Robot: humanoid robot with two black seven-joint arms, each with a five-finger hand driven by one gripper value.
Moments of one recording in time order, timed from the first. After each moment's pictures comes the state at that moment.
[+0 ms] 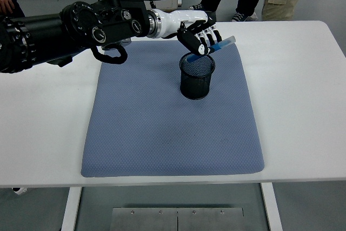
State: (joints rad) left arm -1.69 0.00 0.65 -0.74 0.03 -0.19 -0.24; right arm 0.02 0.00 0.23 0.21 -0.08 0.05 0.16
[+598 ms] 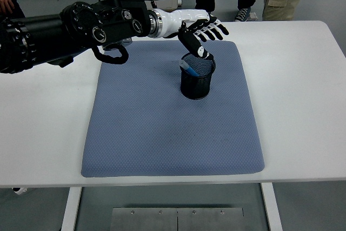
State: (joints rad) left arm -1.69 0.00 0.63 -0.74 0.03 -0.19 -0.24; right arm 0.02 0.00 0.23 0.21 -0.08 0.05 0.16
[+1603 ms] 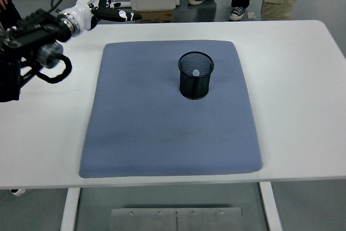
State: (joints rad) left arm -1.27 0.34 0.06 -0.69 0.01 0.04 -0.26; right arm 0.02 0.00 0.23 0.21 -0.08 0.05 0.16
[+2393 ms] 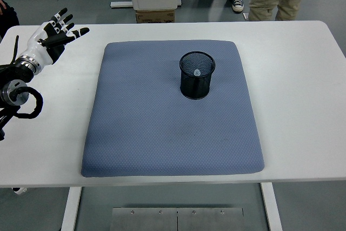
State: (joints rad) left arm -0.86 0.46 -0.50 -0.69 0.01 -0.11 -0.26; right arm 0.02 0.00 0.23 0.21 -0.08 0.05 0.16
